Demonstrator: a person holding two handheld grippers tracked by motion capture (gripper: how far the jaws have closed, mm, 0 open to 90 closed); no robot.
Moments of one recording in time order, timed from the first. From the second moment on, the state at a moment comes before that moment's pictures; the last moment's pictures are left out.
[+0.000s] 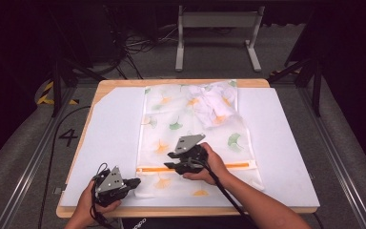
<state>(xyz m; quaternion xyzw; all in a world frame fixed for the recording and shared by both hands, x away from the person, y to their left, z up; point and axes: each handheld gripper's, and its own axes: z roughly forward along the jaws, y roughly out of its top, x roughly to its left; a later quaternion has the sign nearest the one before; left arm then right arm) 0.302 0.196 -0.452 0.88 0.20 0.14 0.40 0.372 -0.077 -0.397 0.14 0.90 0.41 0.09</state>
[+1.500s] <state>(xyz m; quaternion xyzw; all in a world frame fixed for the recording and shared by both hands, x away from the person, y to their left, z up) 0.308 0.196 -0.461 0.89 0.20 0.10 0.40 0.397 0.025 -0.424 0.11 0.95 0.29 0.03</state>
